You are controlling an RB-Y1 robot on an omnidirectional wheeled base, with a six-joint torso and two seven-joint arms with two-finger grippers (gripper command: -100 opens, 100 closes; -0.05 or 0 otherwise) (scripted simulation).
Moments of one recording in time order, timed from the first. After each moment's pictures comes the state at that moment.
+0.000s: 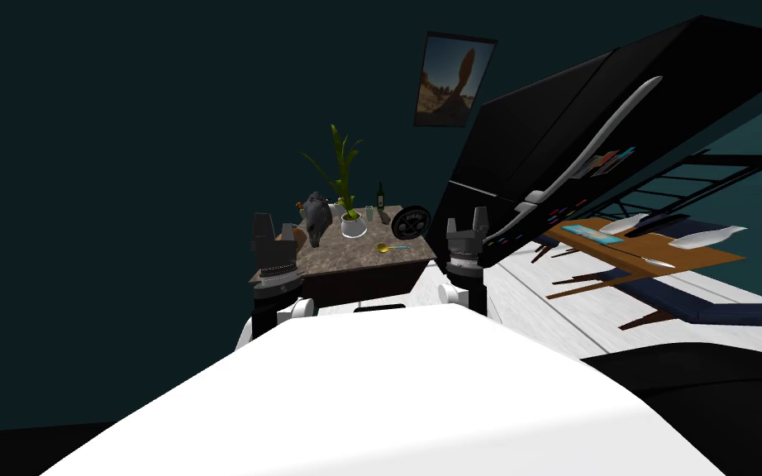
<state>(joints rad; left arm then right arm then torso) 0.52 0.03 0.02 -2.33 -0.10 -0.54 -0.15 0.47 -0.03 -0.07 -2.24 -0.01 -0.57 -0.03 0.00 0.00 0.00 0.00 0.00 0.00</state>
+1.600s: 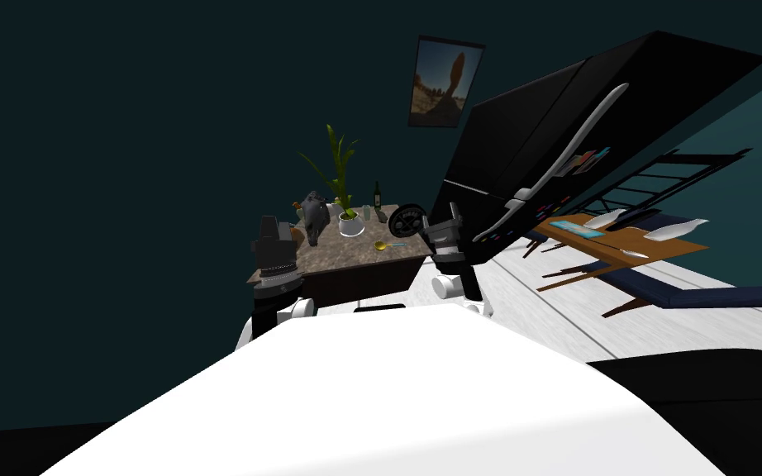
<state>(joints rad) 0.52 0.03 0.02 -2.33 -0.10 -0.54 -0.15 0.33 -0.19 0.06 -2.23 -0.21 -0.30 -0.45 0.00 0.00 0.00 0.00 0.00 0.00</state>
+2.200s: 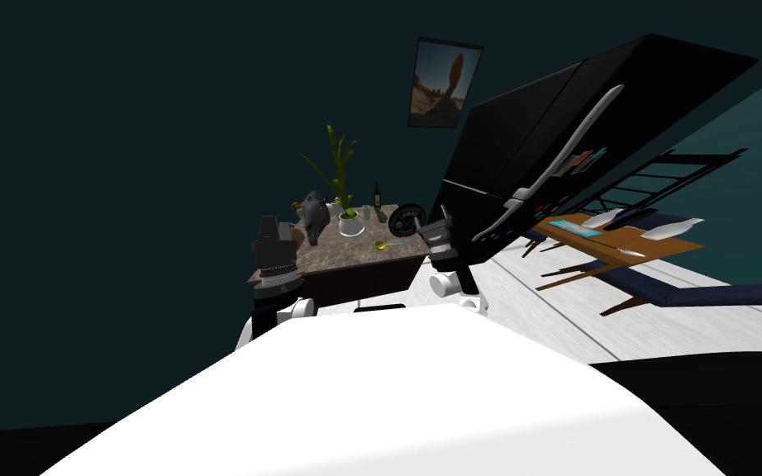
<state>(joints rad) 0.52 0.03 0.02 -2.33 -0.10 -0.54 -0.15 0.29 -0.23 0.10 -2.21 -0.28 -0.22 -0.61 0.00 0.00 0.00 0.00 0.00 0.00</state>
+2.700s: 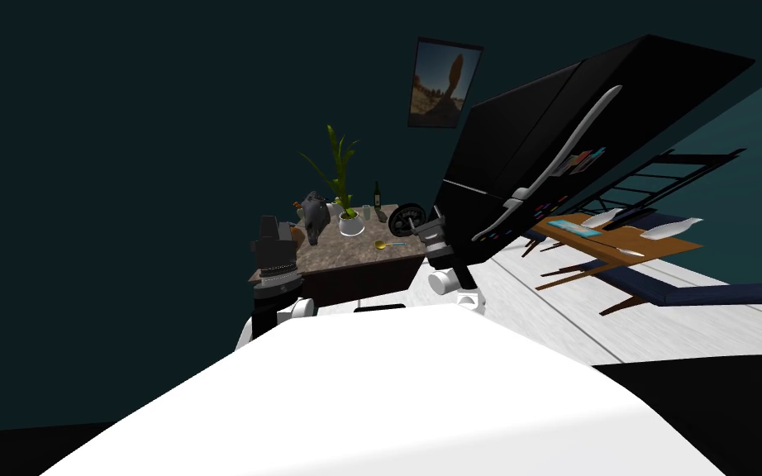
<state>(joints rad) 0.52 0.03 0.02 -2.33 -0.10 -0.54 -0.15 0.25 -0.26 0.12 -2.20 -0.34 -0.13 -0.75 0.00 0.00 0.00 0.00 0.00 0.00</state>
